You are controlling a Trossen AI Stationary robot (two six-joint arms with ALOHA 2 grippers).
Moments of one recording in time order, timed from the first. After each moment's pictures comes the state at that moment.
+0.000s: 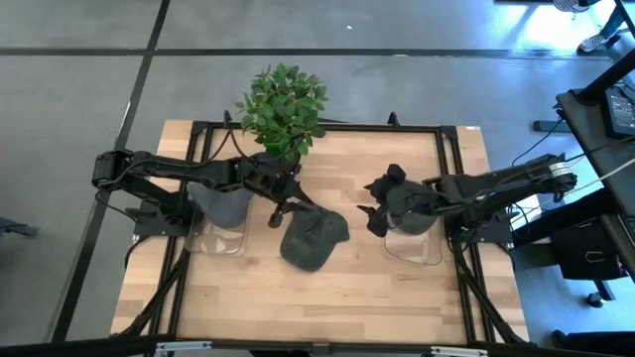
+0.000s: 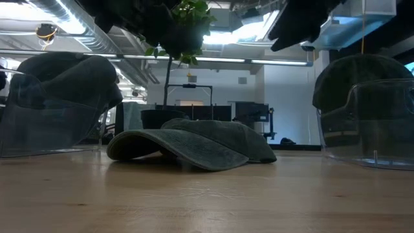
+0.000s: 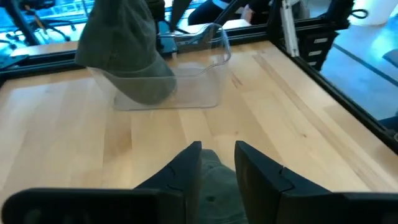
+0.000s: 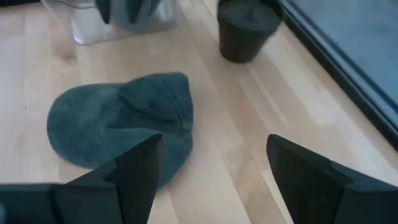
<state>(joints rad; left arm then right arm) 0.14 1.34 0.82 0.09 0.35 0.19 0.20 1.20 1.00 -0.55 0.48 0.35</state>
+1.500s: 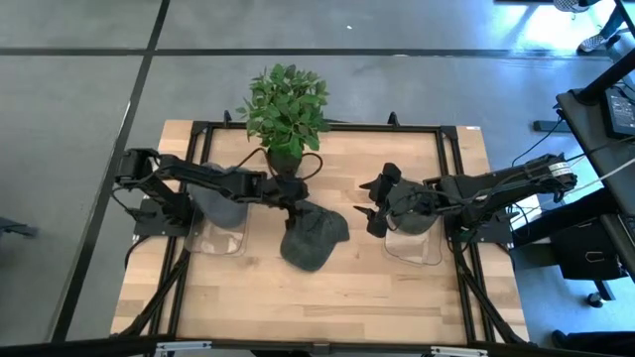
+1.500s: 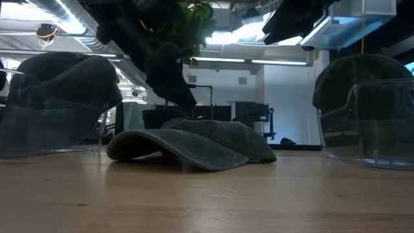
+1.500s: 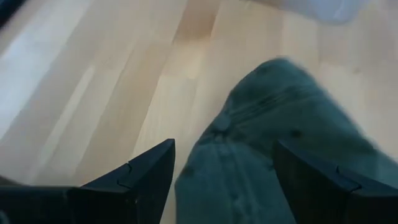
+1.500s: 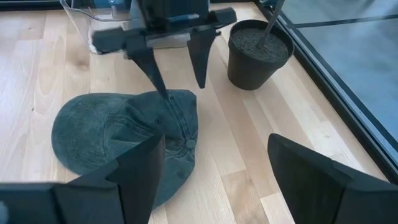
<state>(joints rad) 0.05 1.54 0.84 -0.04 -0.11 -0.13 0.20 1.20 0.98 -0.43 0.48 0.21</state>
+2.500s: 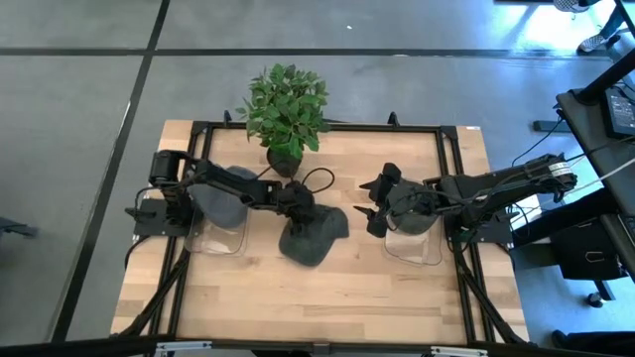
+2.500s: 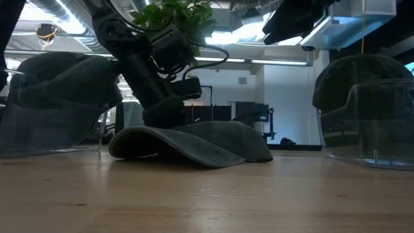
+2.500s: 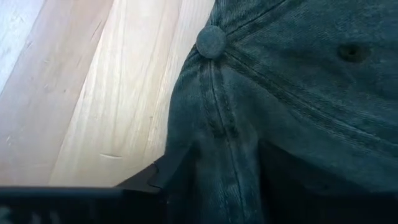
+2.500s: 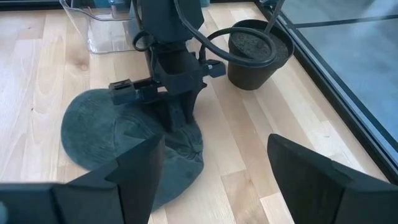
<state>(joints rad) 0.07 1.82 0.84 0.04 -0.06 -0.12 0.20 1.20 0.98 -0.43 0.48 0.21</state>
